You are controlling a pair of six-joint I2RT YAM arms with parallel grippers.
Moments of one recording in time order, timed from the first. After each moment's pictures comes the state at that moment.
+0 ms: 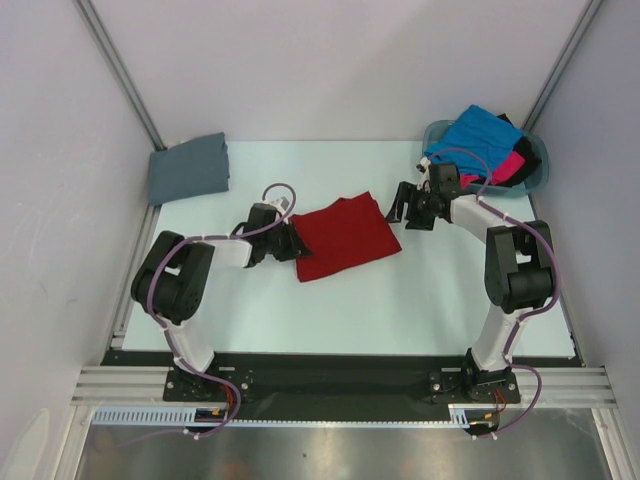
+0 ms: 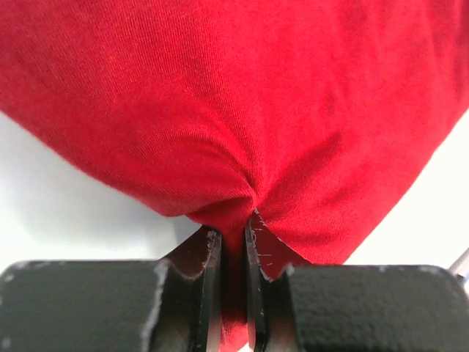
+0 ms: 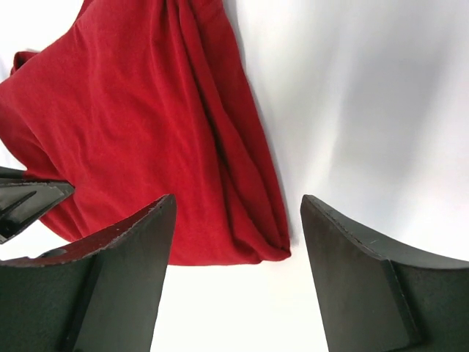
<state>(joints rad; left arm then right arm) -0.37 1.79 0.83 0.20 0.36 -0.61 0.16 1.85 1.25 -0.30 -0.37 0.37</state>
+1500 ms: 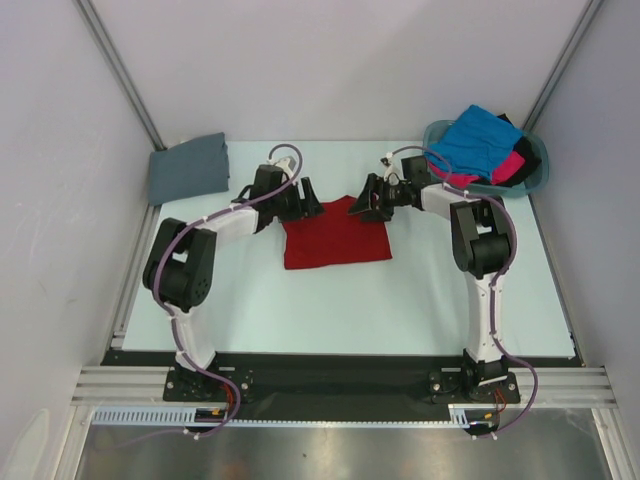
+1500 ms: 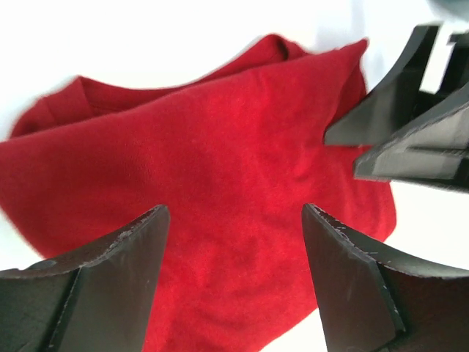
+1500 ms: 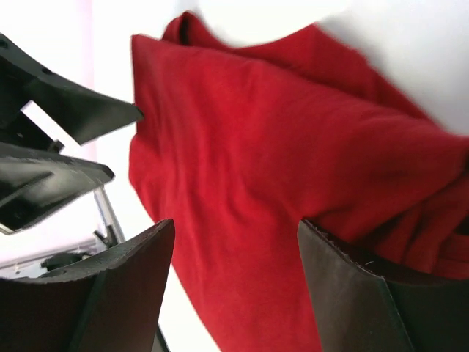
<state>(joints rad) -0.36 1.89 1.22 0.01 0.28 -0.49 0.23 2.24 1.57 -0.15 -0.88 0.45</state>
